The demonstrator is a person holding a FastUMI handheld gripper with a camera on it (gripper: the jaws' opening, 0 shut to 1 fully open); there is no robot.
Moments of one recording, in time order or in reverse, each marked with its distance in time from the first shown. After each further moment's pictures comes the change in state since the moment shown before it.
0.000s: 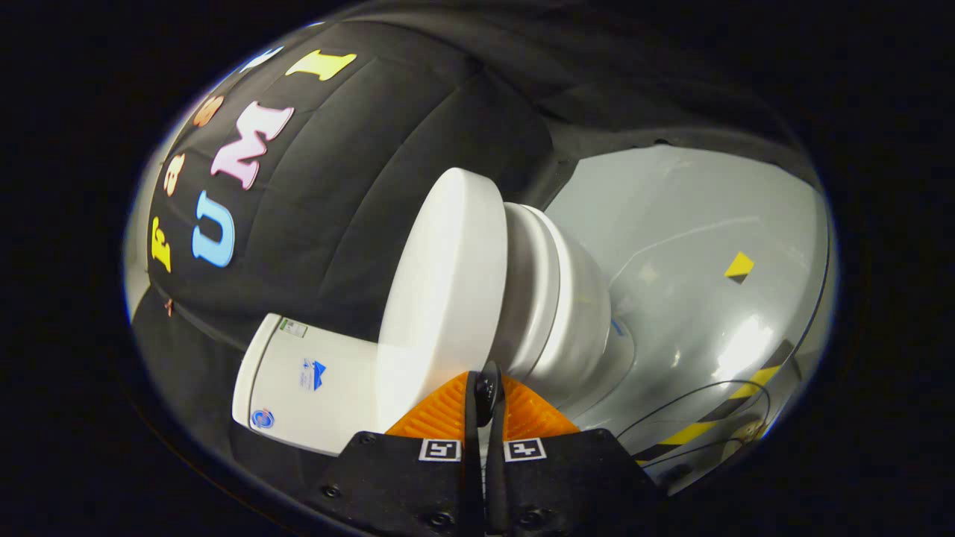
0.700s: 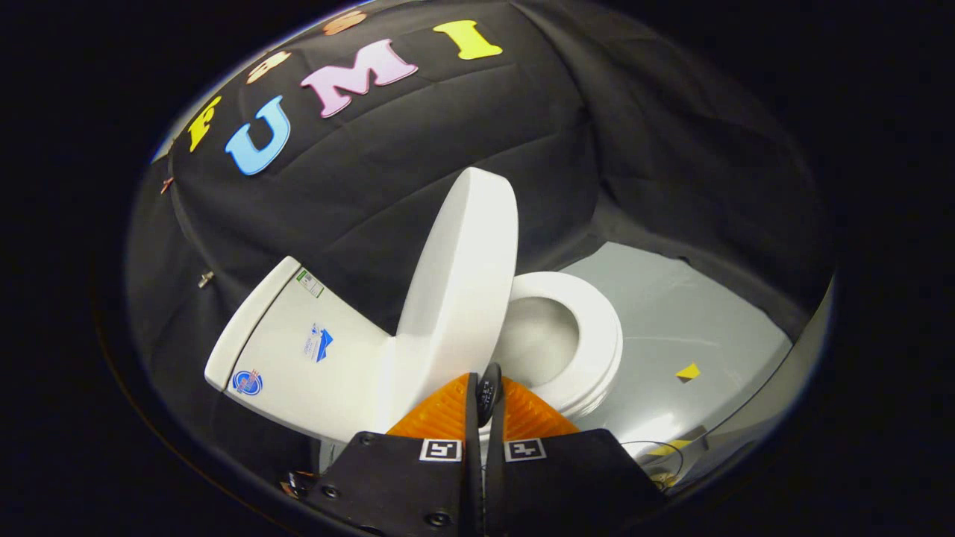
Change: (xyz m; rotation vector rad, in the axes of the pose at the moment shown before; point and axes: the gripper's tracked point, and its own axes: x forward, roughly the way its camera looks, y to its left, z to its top) arm -0.059 0.147 0.025 -0.444 -0.090 -0.146
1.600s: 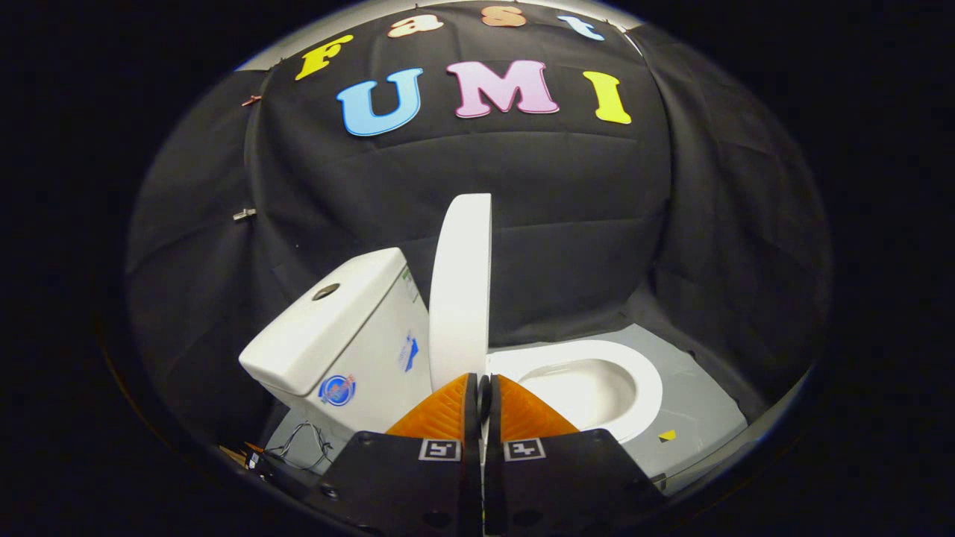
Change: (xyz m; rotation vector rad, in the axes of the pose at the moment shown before) arm -0.041 0.216 0.009 -0.329 -0.148 0.067
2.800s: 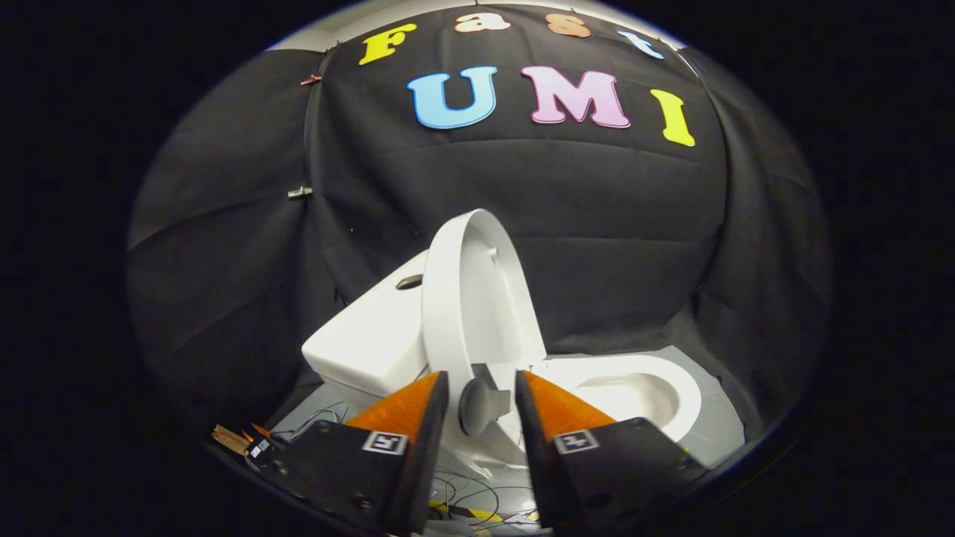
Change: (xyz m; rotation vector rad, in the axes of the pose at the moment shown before) arm -0.013 0.065 0.005 -0.066 -0.046 0.128
